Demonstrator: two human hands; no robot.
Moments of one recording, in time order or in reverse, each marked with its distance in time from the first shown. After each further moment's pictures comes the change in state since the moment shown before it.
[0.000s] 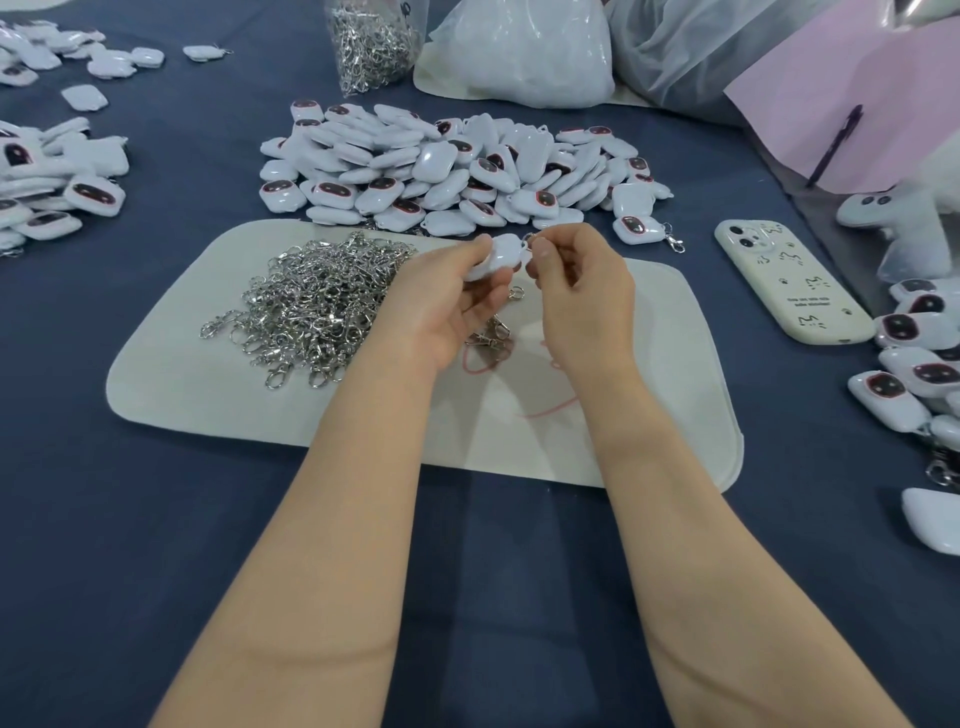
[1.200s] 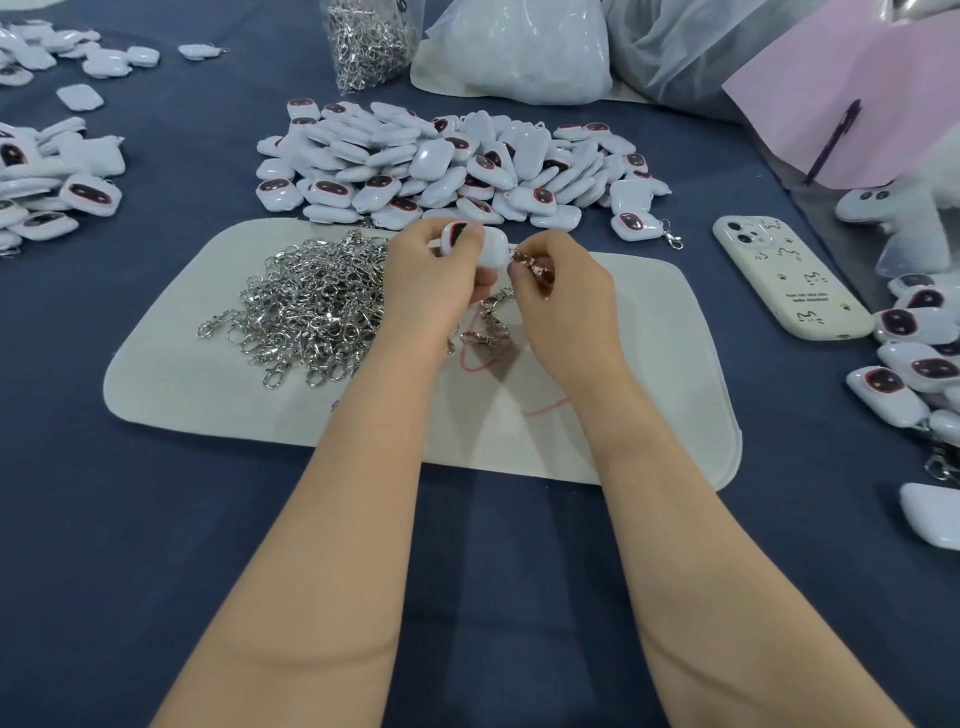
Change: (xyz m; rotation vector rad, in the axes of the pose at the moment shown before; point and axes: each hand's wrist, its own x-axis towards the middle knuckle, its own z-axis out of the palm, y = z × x) left_hand 0.003 -0.003 0.000 0.420 0.154 0.365; right_hand -0.002 0.003 0.002 -0.266 -0.116 -0.108
